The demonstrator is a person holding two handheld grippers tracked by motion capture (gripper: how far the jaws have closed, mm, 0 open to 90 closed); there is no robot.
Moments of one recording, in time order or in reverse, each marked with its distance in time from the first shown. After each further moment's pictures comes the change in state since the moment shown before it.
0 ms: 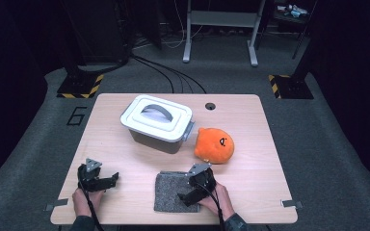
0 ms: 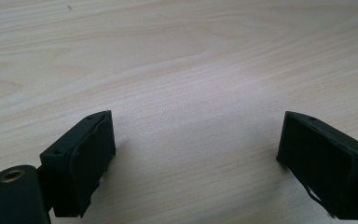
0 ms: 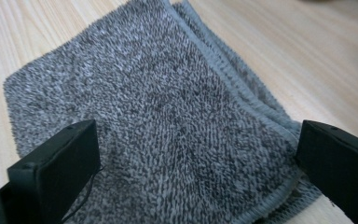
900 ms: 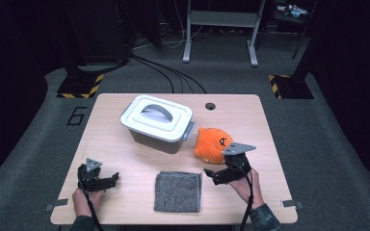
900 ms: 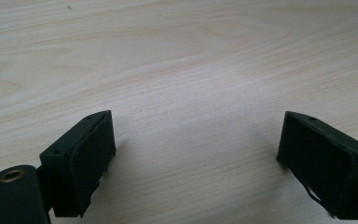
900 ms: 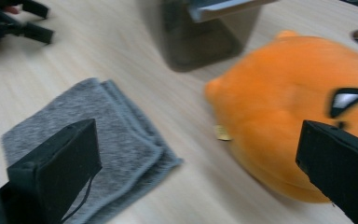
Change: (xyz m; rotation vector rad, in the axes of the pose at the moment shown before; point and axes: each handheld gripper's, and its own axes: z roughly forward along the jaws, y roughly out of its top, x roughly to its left) left arm 0.000 0.000 0.000 0.002 -0.001 -0.001; right arm -0.057 0.005 -0.103 -0.207 -0.117 0.098
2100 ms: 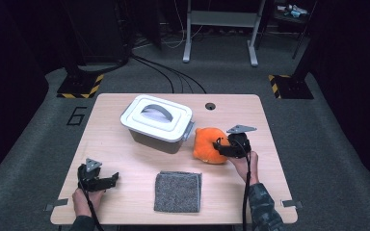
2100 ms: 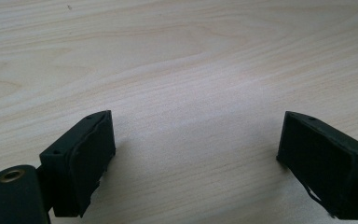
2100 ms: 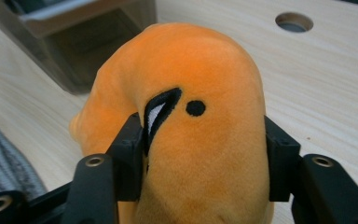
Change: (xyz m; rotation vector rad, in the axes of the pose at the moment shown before) left arm 0.000 0.000 0.000 -0.002 0.000 -0.001; right arm -0.079 0.005 0.050 -0.004 -0.135 0.123
